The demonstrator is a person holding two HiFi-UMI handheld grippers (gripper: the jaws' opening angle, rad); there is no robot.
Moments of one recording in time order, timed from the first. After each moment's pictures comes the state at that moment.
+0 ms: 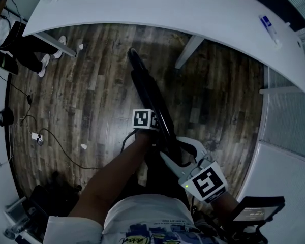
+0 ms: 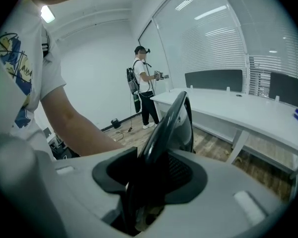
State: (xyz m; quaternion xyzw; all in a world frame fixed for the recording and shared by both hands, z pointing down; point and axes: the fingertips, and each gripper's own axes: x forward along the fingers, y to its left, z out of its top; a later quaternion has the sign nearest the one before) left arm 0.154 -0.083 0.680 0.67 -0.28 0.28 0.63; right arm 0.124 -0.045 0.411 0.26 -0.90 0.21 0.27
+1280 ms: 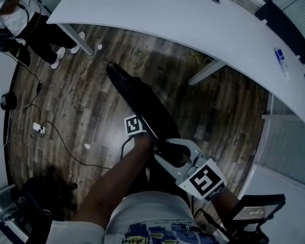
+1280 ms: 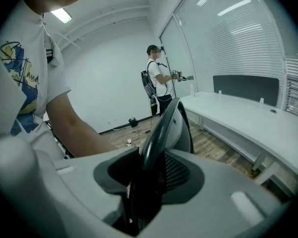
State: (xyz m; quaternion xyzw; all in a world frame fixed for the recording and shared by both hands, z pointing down) left arm 0.032 -0.139 0.645 0.58 -0.38 0.13 0.71; right arm 0.013 -0.072 0.371 0.15 -0.94 0.17 0.26
